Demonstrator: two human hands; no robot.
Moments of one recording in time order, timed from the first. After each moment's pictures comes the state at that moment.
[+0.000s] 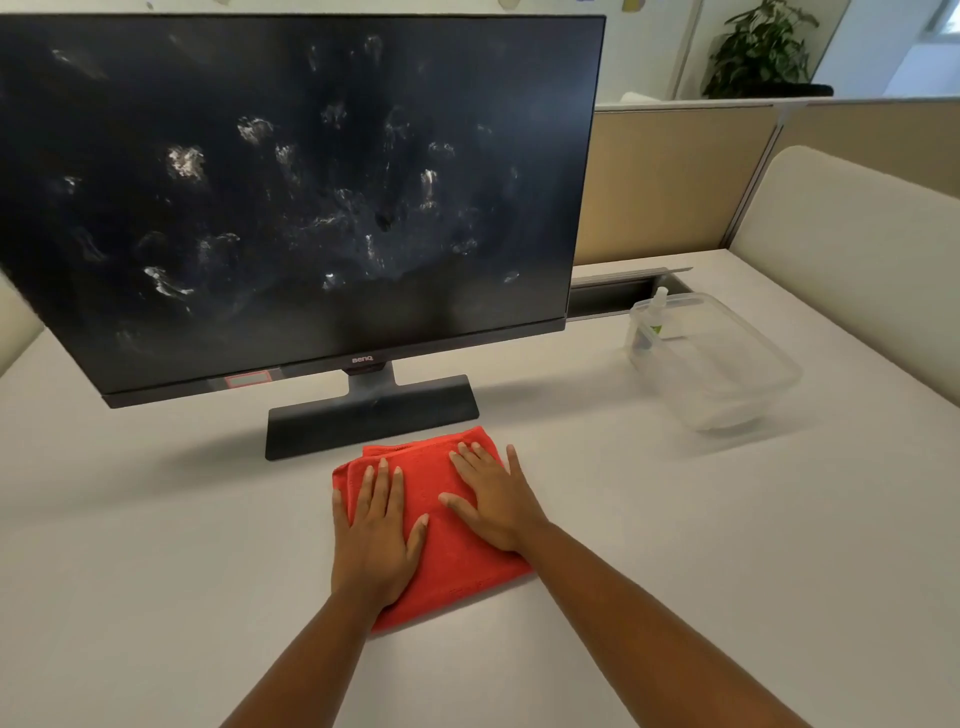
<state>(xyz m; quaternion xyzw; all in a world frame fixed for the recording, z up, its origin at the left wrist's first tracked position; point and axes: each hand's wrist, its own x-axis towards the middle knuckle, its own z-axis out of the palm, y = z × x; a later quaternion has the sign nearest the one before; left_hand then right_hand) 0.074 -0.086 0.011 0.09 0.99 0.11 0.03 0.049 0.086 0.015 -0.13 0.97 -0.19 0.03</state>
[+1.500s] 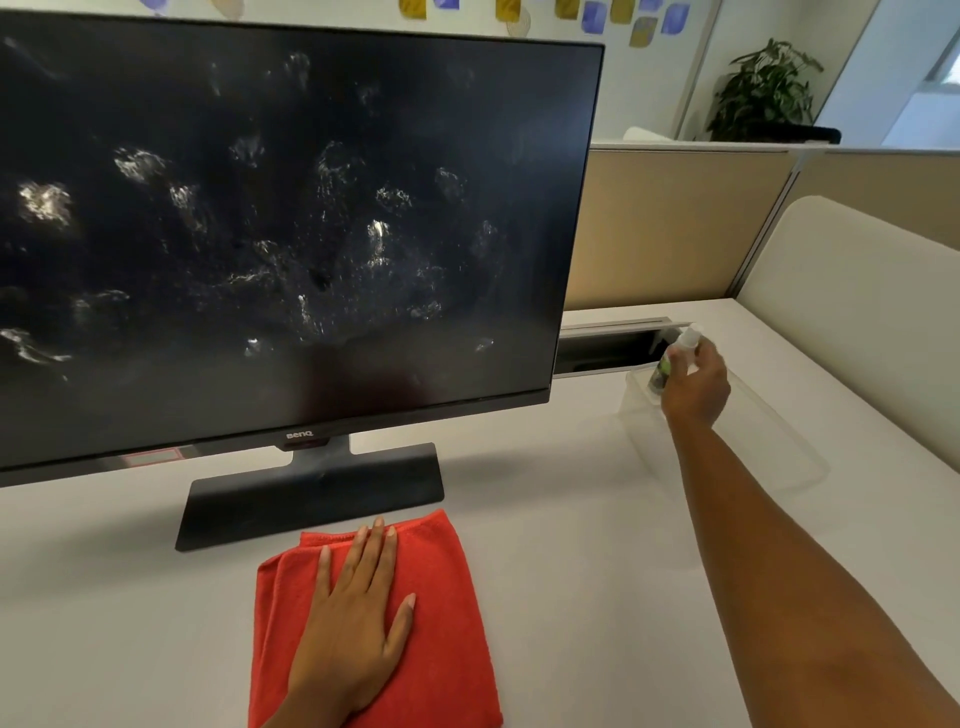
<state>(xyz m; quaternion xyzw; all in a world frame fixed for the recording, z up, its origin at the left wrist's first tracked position) 0.028 -0.040 0.013 0.14 0.98 0.09 0.05 -0.108 0.312 0.119 0.29 0.79 -0.40 -0.37</state>
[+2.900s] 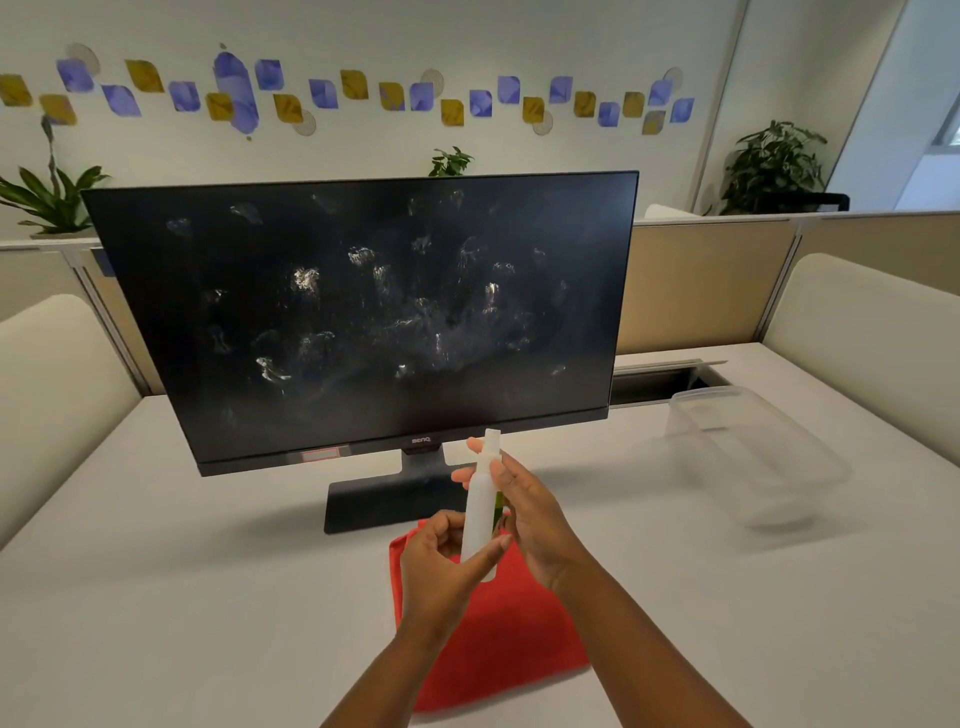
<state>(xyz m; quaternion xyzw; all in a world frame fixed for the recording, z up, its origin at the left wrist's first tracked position) 0.079 -0.062 0.098 0.03 0.73 0.67 -0.11 0.060 0.044 0.143 -0.06 0.69 -0.72 0.04</state>
